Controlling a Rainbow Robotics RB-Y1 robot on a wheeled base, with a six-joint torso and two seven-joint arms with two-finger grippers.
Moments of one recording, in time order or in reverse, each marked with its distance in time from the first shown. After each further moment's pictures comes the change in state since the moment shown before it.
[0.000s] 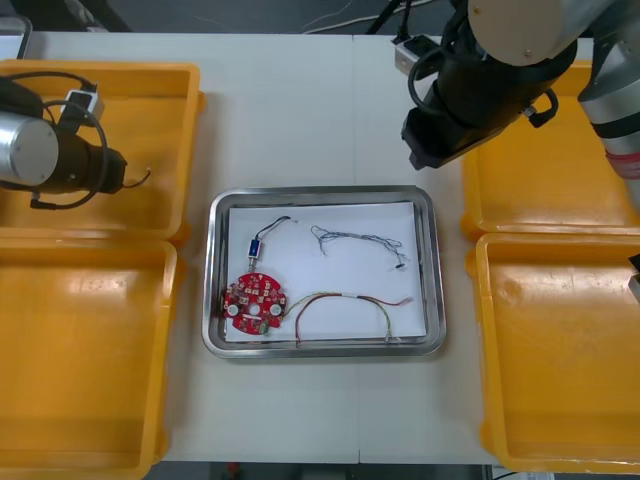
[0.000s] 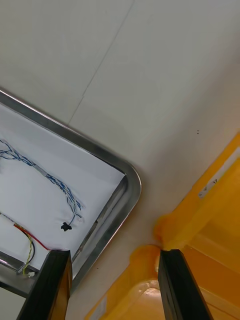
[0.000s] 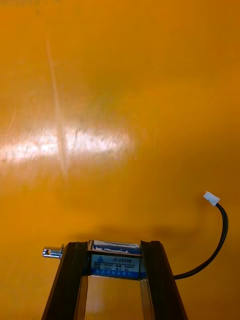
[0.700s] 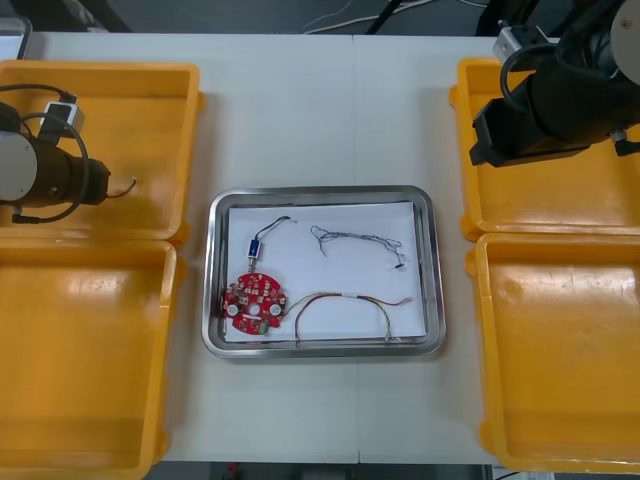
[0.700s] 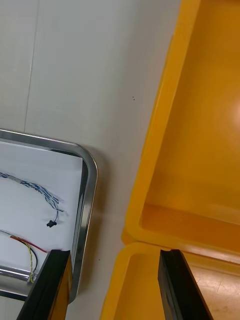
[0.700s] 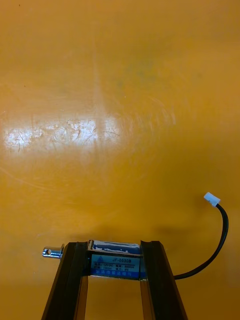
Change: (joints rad) right arm 0.203 -0.138 -0.194 -0.240 -0.057 0.000 -0.255; left arm 0.070 0.008 0.058 -0.040 0.005 0.002 0.000
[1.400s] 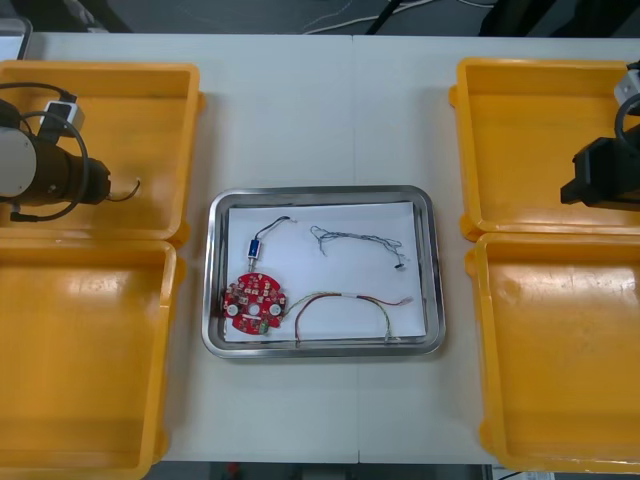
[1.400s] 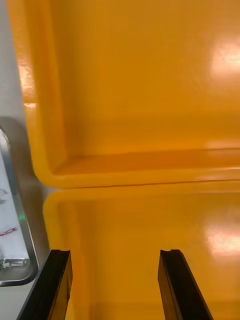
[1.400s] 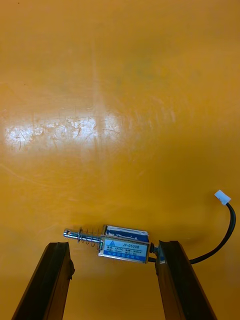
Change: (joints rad) right arm 0.291 -0.196 -0.200 -0.166 -0.107 0.000 -0.169; left arm -0.009 0.000 0.001 -0.001 -0.001 0.027 0.000
